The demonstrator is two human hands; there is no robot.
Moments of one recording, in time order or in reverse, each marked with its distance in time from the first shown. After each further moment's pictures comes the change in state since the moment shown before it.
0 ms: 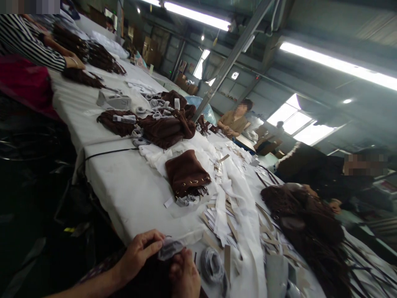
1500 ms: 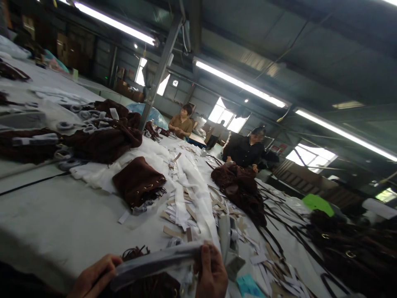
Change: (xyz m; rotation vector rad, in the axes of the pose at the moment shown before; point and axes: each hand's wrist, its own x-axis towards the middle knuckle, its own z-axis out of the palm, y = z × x) left_hand -0.012 -0.020 -0.015 0.367 -0.180 0.141; right_hand -0.027 -0.092 -0.108 0.211 0.348 -0.502
